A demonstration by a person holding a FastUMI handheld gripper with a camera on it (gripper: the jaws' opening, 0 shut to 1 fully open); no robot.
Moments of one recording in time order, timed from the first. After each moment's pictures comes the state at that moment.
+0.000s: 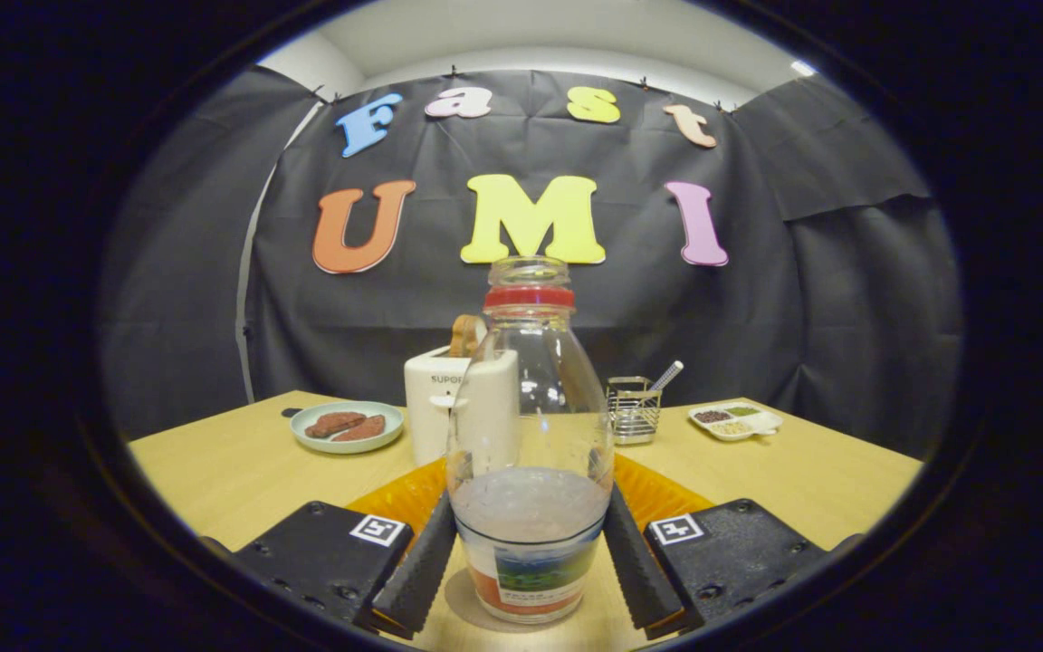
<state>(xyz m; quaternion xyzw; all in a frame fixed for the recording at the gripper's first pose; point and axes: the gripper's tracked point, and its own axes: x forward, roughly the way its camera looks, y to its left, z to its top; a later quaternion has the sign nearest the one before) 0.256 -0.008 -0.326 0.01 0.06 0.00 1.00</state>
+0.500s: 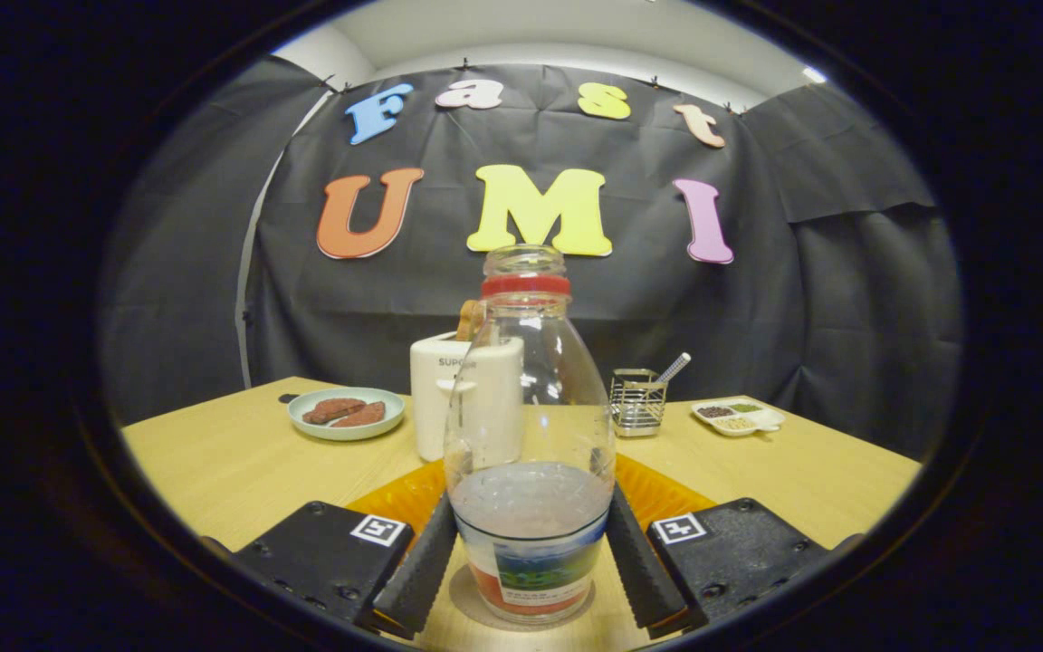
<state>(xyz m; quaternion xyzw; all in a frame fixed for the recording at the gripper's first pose) 0.257 0.003 -0.339 -0.02 0.07 0.00 1.00</state>
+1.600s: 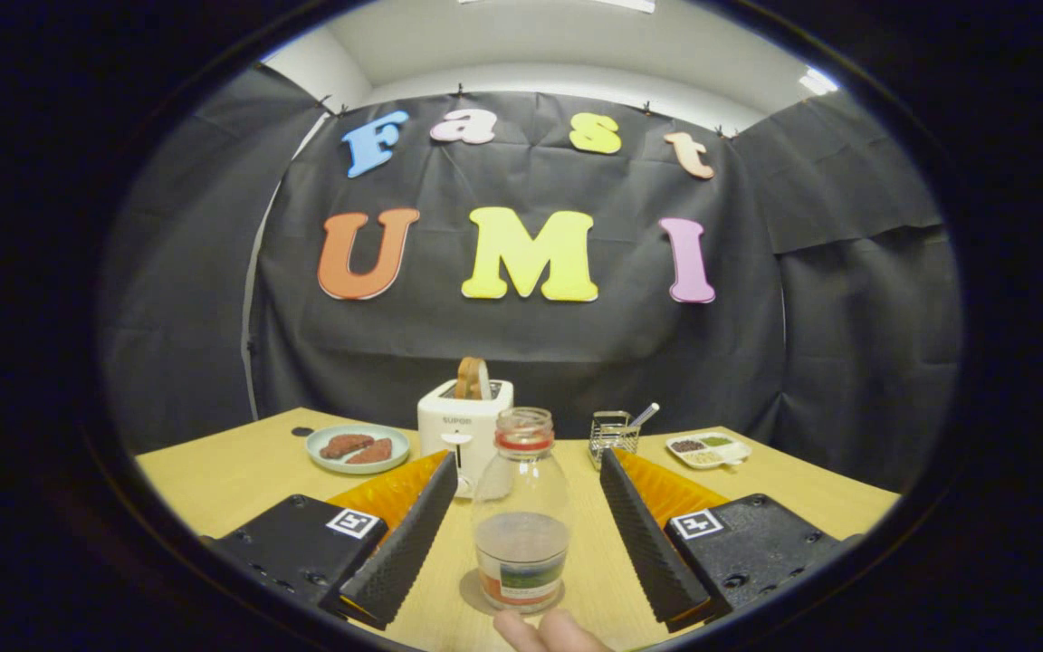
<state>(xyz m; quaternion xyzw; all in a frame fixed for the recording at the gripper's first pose) 0.202 -0.009 -0.241 0.01 0.02 -0.01 1.00</state>
